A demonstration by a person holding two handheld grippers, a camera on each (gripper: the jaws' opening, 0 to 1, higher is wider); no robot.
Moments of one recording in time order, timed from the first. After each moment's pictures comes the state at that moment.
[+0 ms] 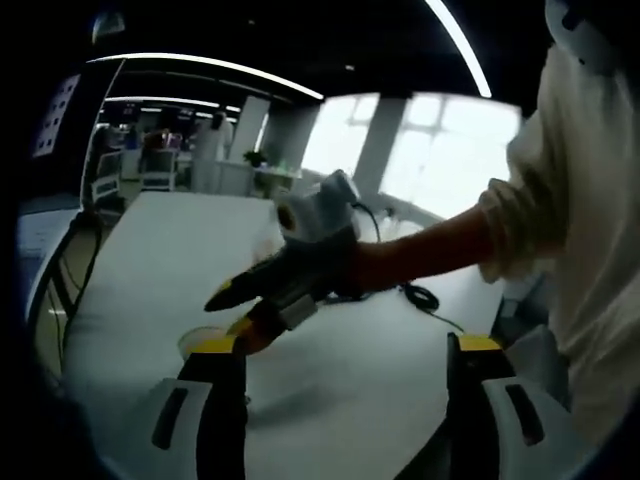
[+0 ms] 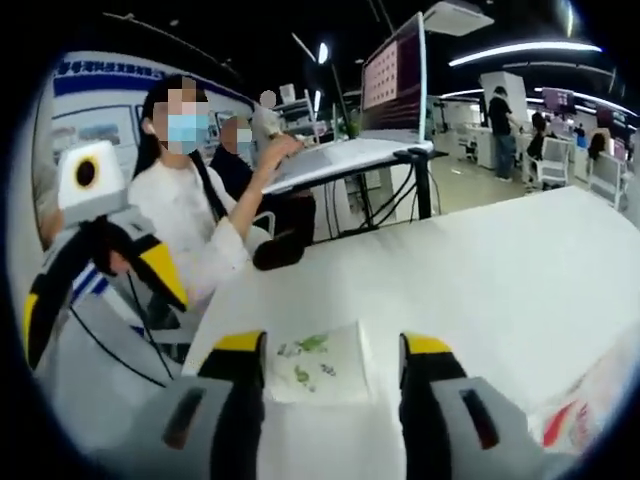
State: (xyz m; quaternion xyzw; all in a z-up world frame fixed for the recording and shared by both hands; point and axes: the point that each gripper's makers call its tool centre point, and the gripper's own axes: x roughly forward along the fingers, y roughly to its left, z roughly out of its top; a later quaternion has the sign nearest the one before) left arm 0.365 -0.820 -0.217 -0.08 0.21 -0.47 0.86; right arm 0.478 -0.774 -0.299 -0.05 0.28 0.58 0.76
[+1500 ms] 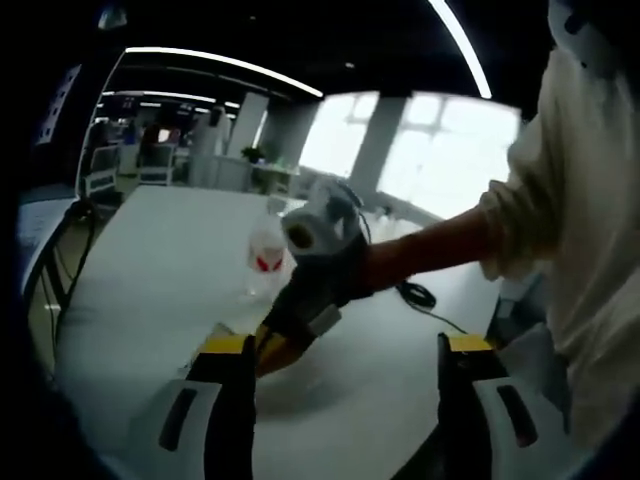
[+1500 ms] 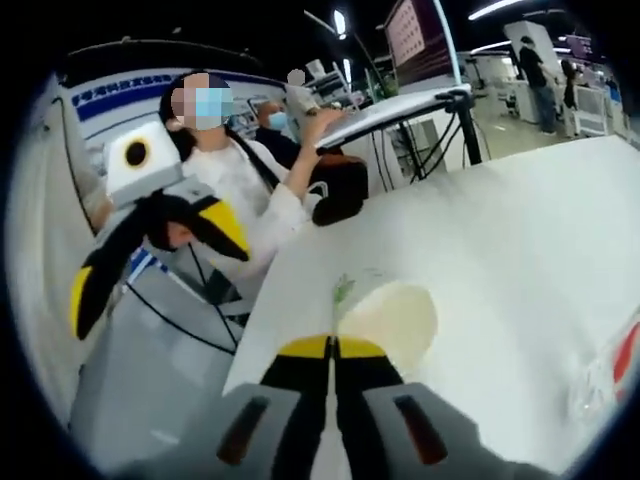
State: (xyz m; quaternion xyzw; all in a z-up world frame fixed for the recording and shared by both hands) left arm 0.361 -0.823 -0.224 -0.08 0.21 -0.47 0.85; right arm 0.407 -0.794 -0.316 -0.02 0.35 0.66 0.66
